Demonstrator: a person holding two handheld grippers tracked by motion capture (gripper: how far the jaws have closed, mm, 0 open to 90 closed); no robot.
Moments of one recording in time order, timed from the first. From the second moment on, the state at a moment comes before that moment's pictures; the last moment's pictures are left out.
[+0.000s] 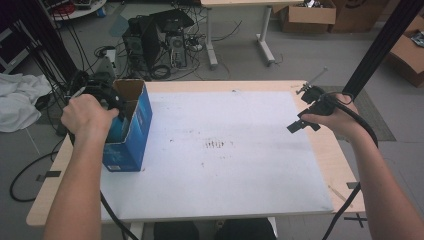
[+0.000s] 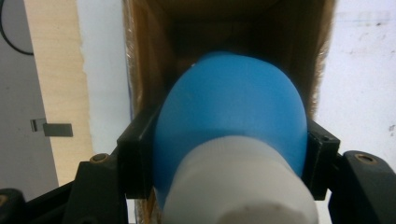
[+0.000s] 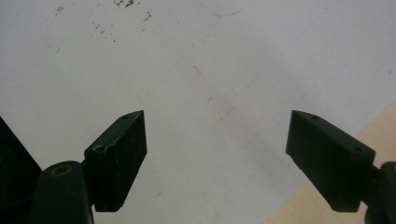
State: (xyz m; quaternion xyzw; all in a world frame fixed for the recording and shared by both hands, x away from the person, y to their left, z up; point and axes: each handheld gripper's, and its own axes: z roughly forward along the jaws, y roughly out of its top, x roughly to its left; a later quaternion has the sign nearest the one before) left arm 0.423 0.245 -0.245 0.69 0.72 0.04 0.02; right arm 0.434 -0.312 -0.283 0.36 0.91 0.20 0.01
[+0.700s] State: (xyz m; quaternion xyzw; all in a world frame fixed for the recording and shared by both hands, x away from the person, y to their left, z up) left arm 0.430 0.242 -0.276 0.70 0.71 0.03 -0.02; right arm 0.436 -0.314 -0.291 0.36 0.91 0.20 0.01
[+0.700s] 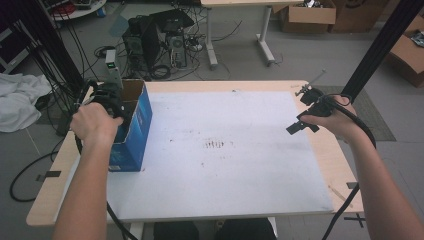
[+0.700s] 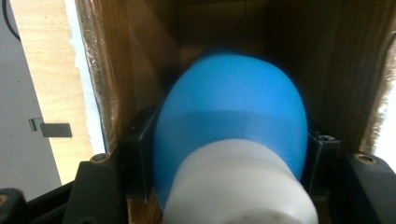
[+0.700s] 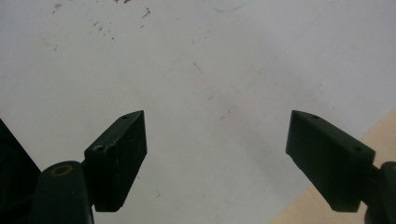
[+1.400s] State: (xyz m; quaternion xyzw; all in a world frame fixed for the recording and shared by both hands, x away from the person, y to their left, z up) left arm 0.431 0.241 -0.280 0.70 0.71 0.03 -0.02; right arm 0.435 -0.316 -0.294 0.36 0.91 0.20 0.00
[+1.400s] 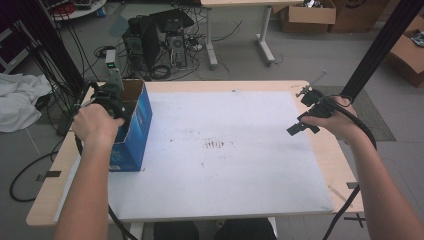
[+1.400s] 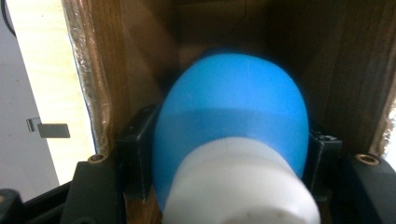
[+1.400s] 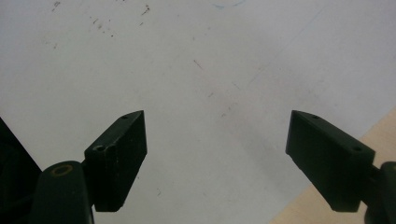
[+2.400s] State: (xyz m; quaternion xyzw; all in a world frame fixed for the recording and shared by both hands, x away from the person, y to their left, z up) left arm 0.417 0.218 -0.209 0.73 0.68 0.07 0.01; right arm 0.433 -0.315 -0.288 0.36 0.91 0.21 0.01
